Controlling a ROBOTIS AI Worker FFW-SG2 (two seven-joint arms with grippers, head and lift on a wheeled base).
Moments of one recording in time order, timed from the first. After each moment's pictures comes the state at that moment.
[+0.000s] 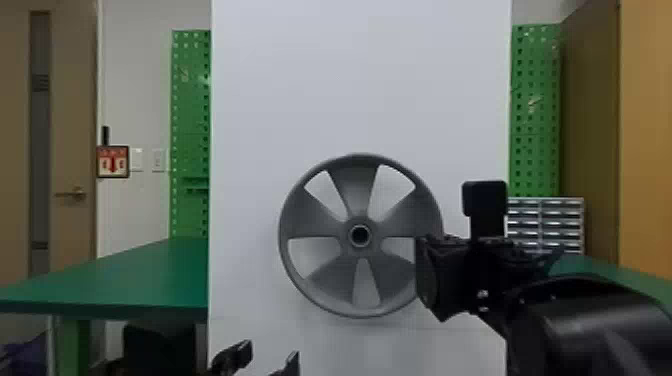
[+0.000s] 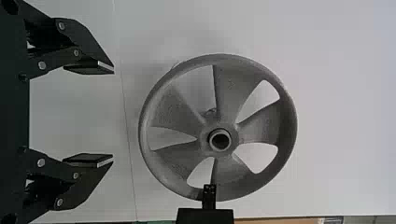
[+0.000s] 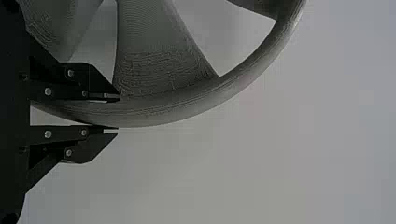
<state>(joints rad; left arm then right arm) -0.11 0.14 -0.11 -2.39 0.25 0.77 -0.04 -0.91 0.00 0.16 -1.49 -0.10 0.70 -0.04</state>
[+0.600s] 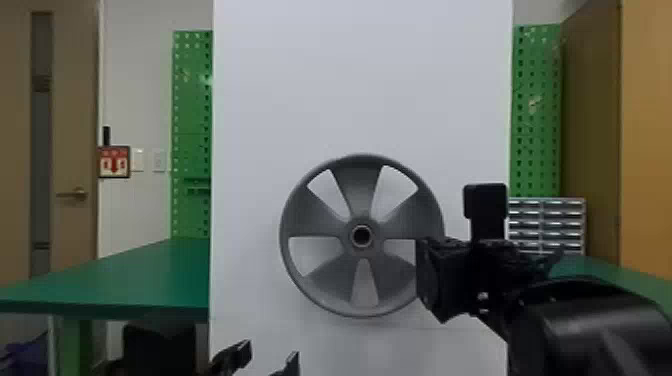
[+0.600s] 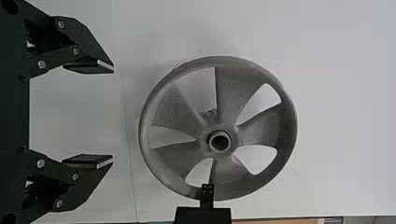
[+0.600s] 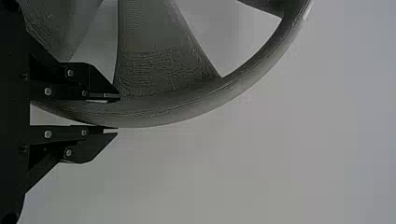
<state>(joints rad) -0.11 0.14 -0.11 -2.39 0.25 0.77 -0.04 -0.91 0.00 0.15 -1.46 -0.11 0.69 -0.04</state>
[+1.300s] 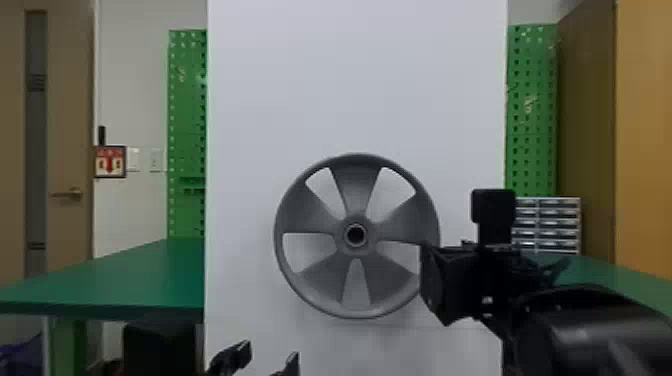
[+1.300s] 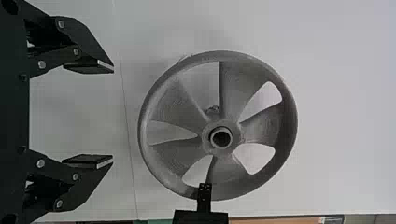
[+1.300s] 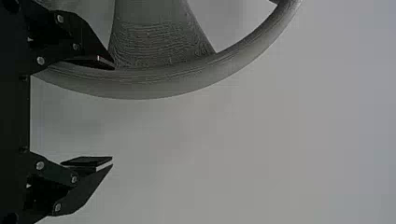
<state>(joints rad) -0.11 0.14 -0.11 -2.39 0.25 0.77 -0.04 -0.89 0.00 0.15 -1.47 -0.14 0.65 -0.06</state>
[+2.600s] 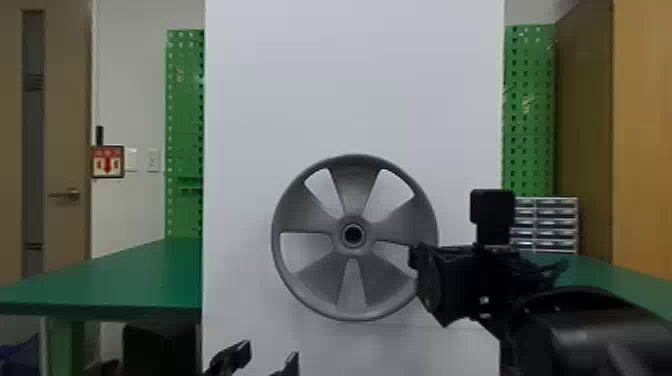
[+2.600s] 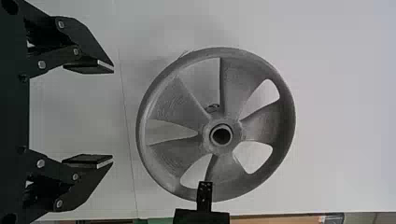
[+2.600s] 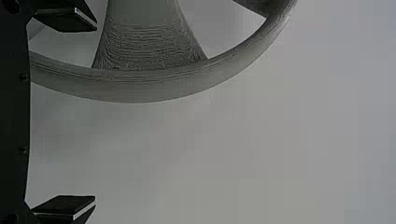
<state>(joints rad) -0.11 0.14 -0.10 -2.39 0.25 0.77 -0.04 -0.89 0.00 0.16 -1.46 -0.17 0.63 -0.03</state>
